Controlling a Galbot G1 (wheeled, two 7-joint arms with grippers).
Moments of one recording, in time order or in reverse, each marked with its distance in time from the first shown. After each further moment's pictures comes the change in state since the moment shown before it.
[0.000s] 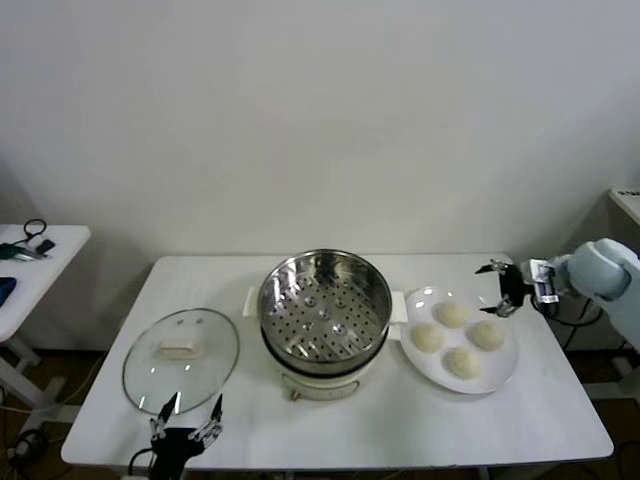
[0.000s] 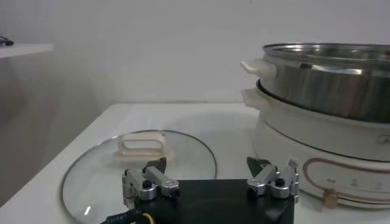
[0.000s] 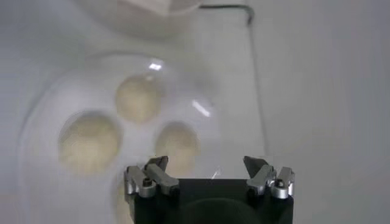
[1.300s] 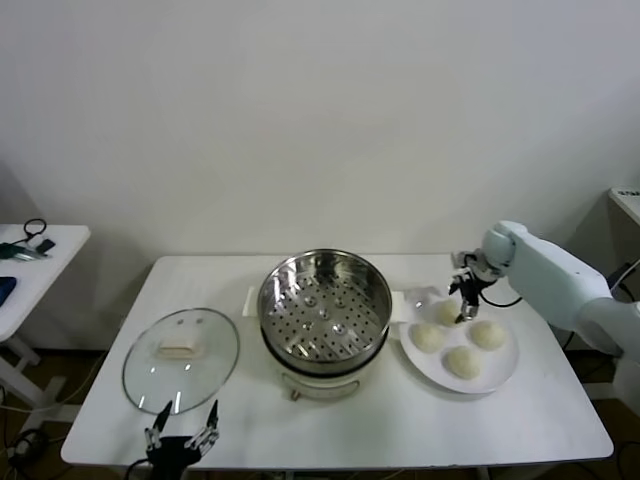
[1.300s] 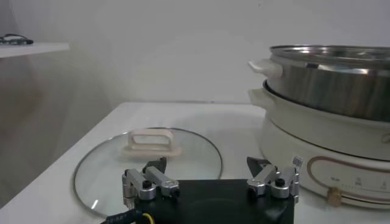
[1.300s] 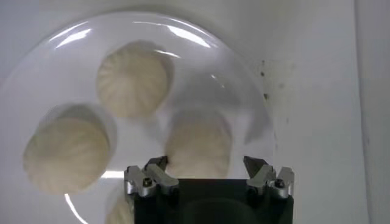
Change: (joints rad) left arm 0.034 -0.038 -0.013 0.005 0.010 -0.049 -0.007; right arm 0.085 0.495 -0.194 -0.608 -0.036 -0.022 -0.068
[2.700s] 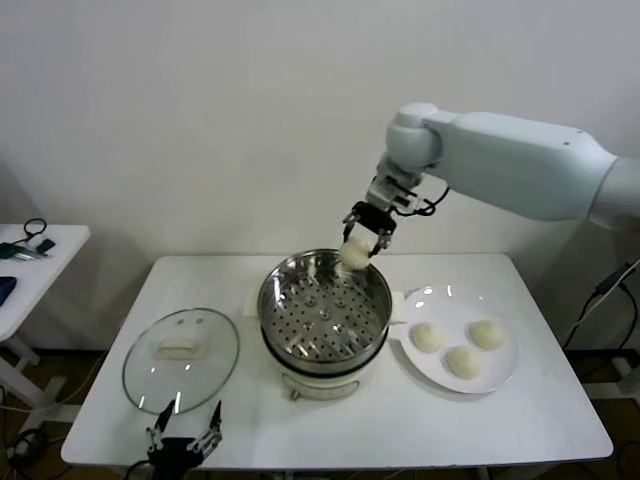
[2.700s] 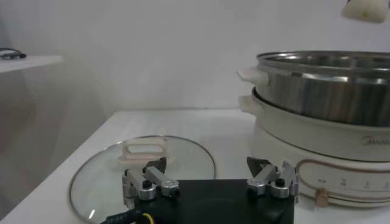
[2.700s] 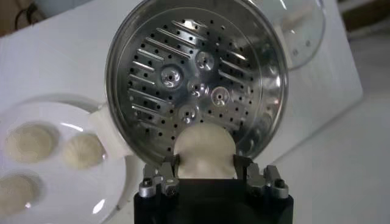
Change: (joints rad) left arm 0.035 0.009 0.017 -0.044 0.031 -0.016 -0.004; right arm 0.609 0.162 -0.481 0.626 0.097 0.473 0.024
